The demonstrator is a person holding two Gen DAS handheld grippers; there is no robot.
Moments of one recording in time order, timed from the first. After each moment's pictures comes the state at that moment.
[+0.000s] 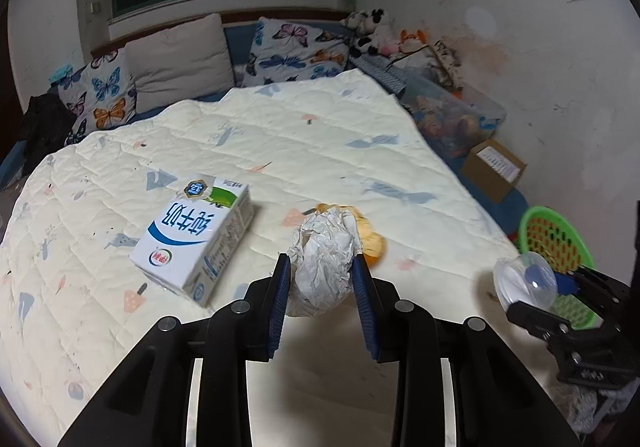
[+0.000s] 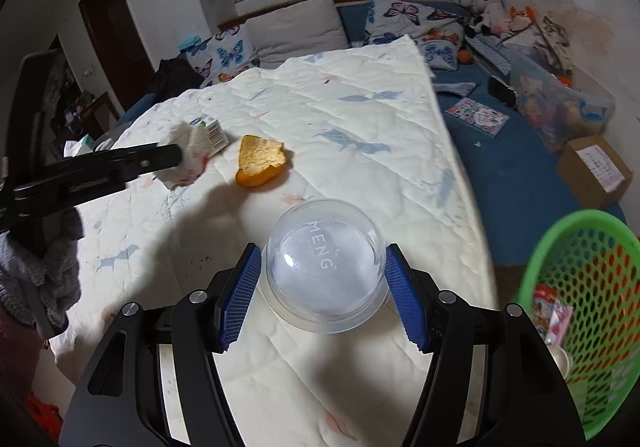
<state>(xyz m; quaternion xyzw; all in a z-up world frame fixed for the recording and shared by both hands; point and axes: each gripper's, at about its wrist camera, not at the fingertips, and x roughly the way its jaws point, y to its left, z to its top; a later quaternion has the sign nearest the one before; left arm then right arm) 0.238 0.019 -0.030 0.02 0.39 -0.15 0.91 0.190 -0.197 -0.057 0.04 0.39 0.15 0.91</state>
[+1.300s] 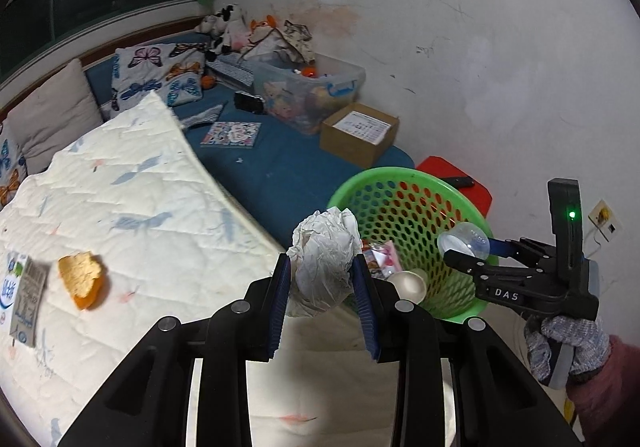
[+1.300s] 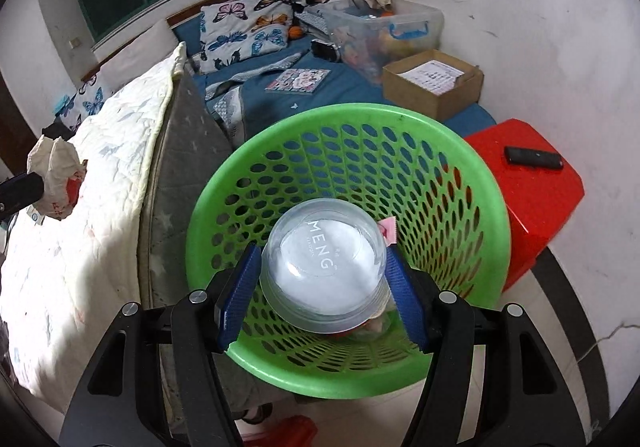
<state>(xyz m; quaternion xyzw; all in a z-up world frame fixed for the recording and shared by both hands) 0.175 -0.200 -0.020 0.09 0.38 -0.34 0.85 0.103 -0.425 -0.095 0.13 0.42 -0.08 0.90</state>
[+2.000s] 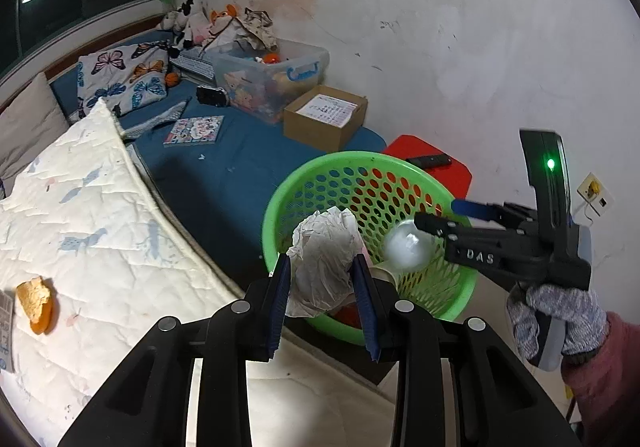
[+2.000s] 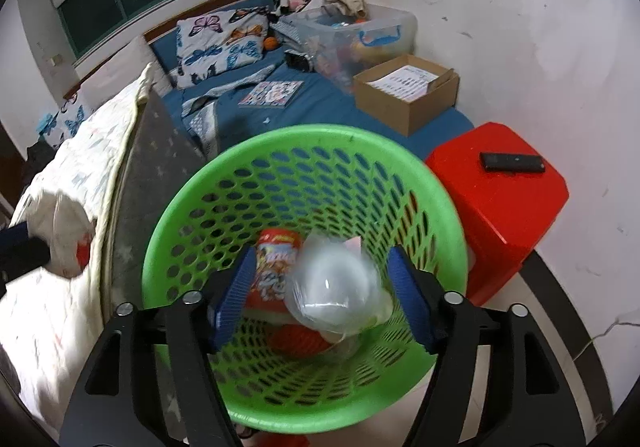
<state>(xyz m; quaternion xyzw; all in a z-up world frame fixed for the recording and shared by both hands) 0.170 -0.261 -0.038 0.12 0.39 -0.38 0.83 0.113 -0.468 -0.093 0.14 0.40 -0.12 0.90</state>
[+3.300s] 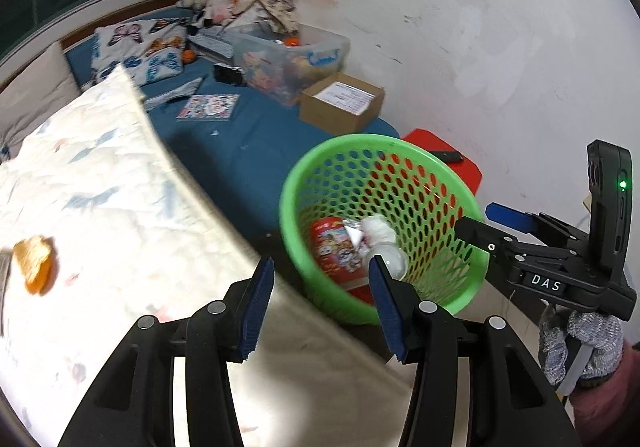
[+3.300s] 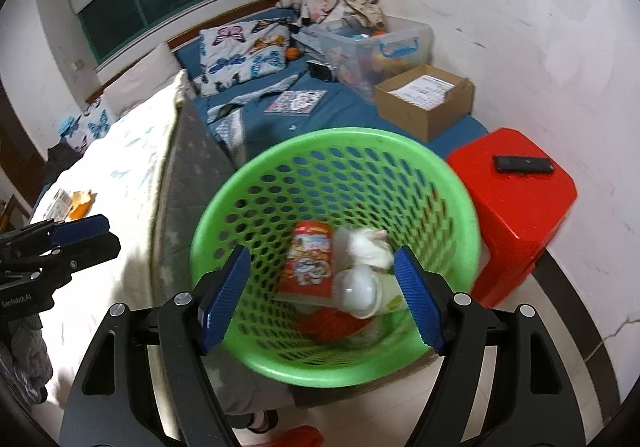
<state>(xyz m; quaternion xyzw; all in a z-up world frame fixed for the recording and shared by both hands) 0.170 -0.230 -0.048 0.09 0.42 -0.35 0.83 0.082 -0.433 -0.070 0.14 0.38 -0.08 0.91</state>
